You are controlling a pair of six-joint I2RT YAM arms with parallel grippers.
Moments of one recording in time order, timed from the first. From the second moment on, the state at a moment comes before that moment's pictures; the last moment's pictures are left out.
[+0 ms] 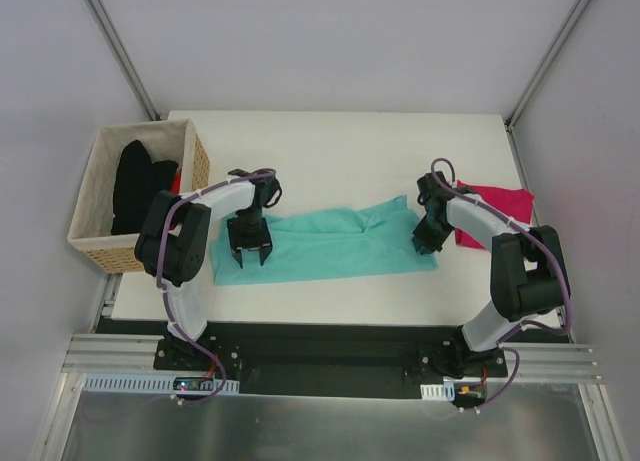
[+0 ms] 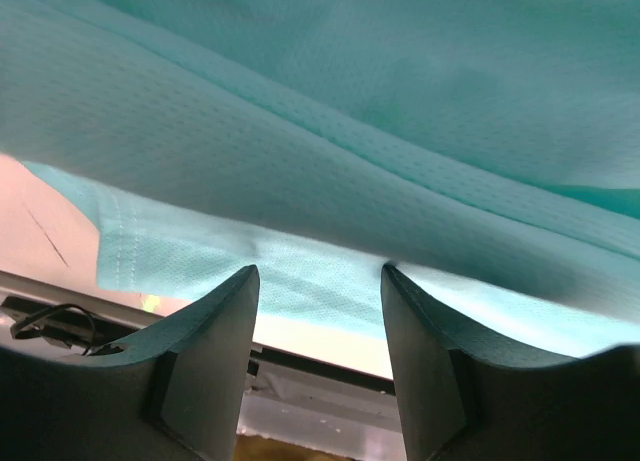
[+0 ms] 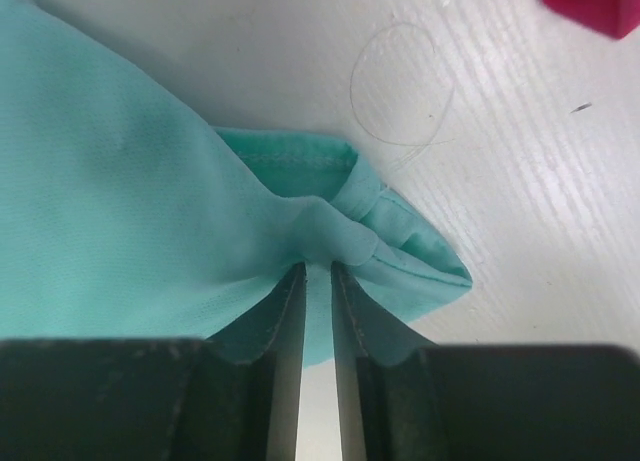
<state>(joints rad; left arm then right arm) -0.39 1.86 1.19 -1.09 -0.09 -0.67 0.26 1.62 0.97 -0.76 0.16 0.89</state>
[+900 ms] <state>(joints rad) -0.39 1.83 1.34 -1.13 -0.15 -0.67 0.34 1.73 1.40 -0.89 0.30 0.75</state>
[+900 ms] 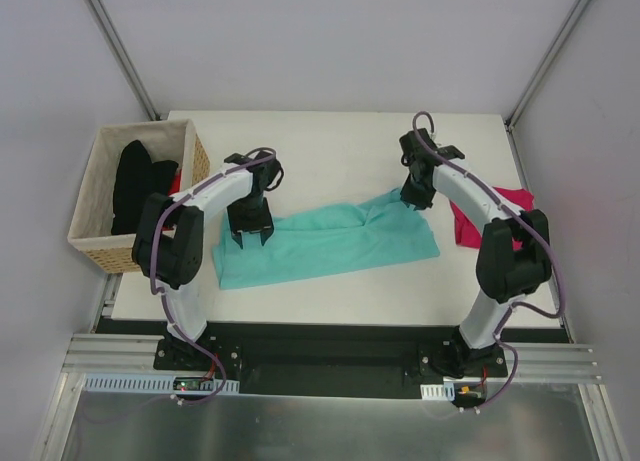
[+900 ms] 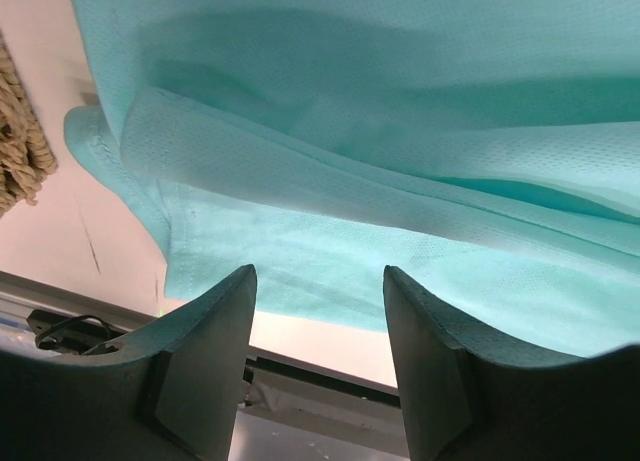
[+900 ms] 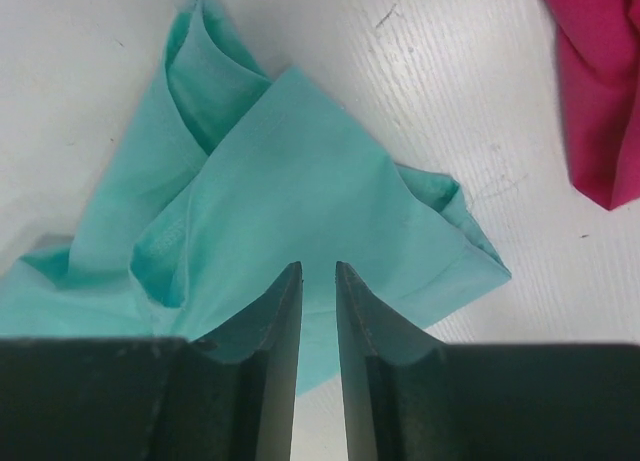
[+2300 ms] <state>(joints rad) -0.32 2.02 1.76 -1.26 -0.18 -0.63 0.16 2.40 2.10 -0.95 -0.06 0.49</state>
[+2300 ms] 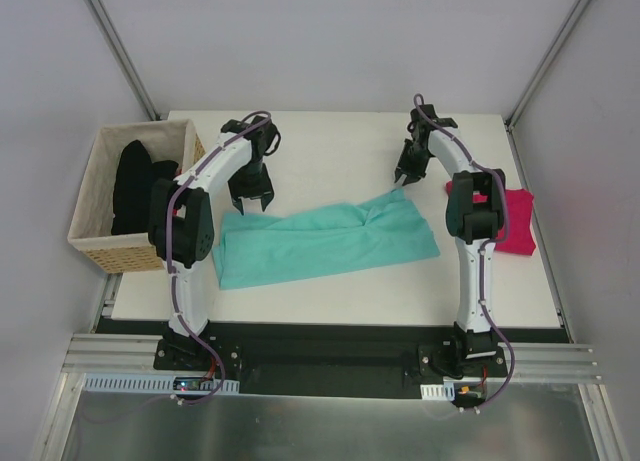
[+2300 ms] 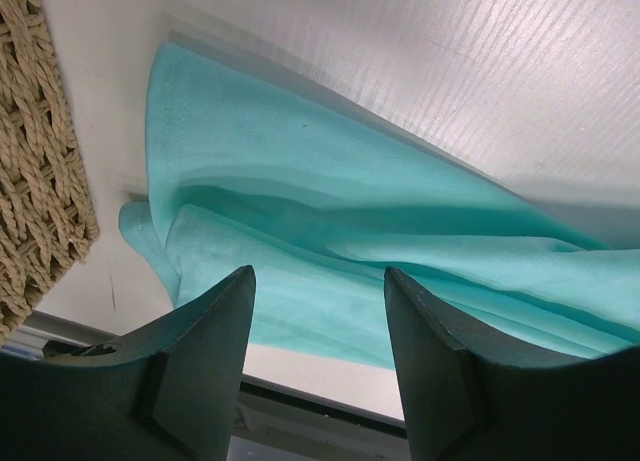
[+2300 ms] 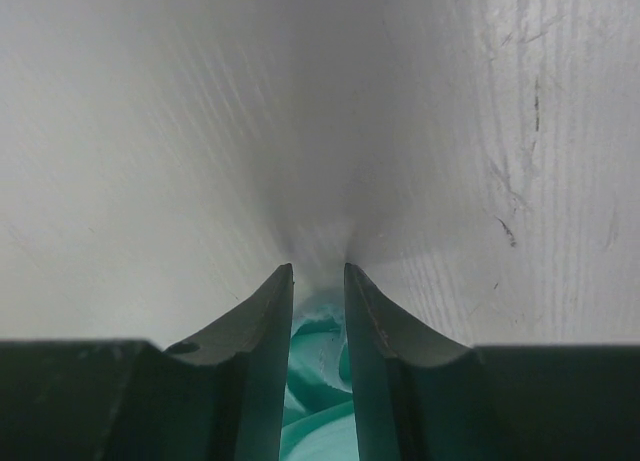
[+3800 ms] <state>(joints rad) -0.32 1.95 1.61 -1.22 -0.19 -0.67 0.20 2.20 1.91 -0.88 -0.09 0.43</state>
